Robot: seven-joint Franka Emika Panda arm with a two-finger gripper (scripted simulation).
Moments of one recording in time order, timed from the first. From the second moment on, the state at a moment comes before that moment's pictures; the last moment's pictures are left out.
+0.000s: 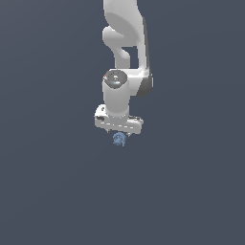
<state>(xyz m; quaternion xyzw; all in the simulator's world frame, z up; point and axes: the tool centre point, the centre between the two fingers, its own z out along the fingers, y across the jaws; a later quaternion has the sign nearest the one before) -0.024 -0.019 0.120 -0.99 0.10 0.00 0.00</state>
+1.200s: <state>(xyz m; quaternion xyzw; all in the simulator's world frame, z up) -0.039 -0.017 0.056 -0.99 0.15 0.00 0.00</state>
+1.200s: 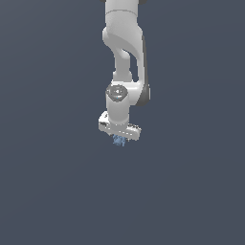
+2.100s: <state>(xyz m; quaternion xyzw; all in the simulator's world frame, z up) -0.038 -0.016 0.041 -0.99 0.16 0.00 0.00</state>
